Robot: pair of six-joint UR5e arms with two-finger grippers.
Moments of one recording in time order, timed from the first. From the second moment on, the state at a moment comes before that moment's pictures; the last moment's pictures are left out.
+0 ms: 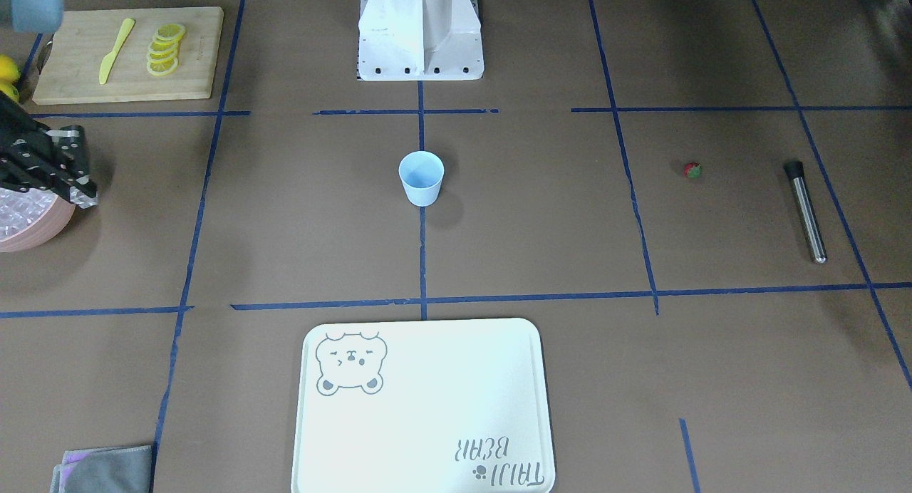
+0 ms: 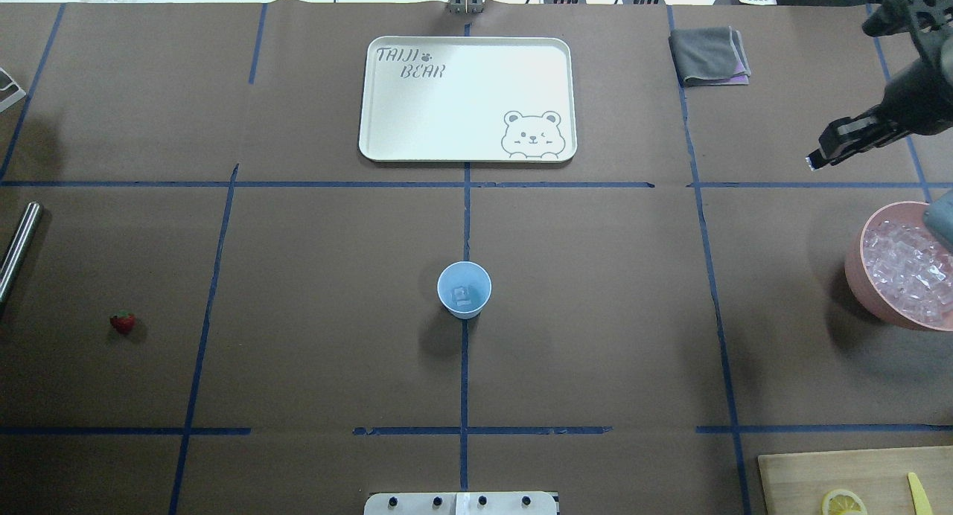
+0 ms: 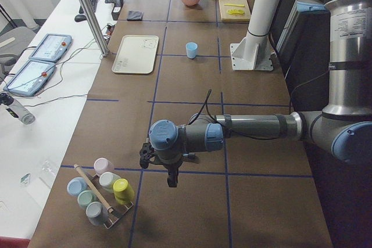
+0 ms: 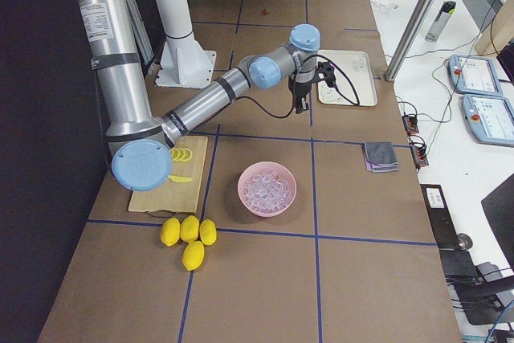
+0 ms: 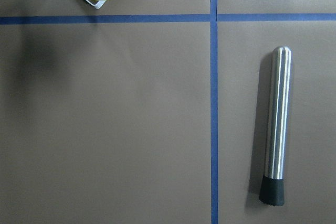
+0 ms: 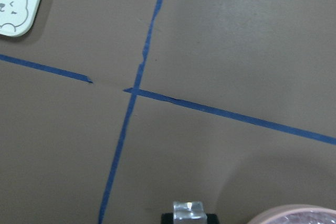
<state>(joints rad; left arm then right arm) -1.59 -1.47 -1.64 -1.51 -2.39 0.10 1.08 -1.32 2.01 -1.68 2.29 0.53</state>
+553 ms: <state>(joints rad) -1.59 -1.47 -1.64 -1.51 -2.40 0.10 0.77 -1.12 2.02 -1.74 2.11 0.96</state>
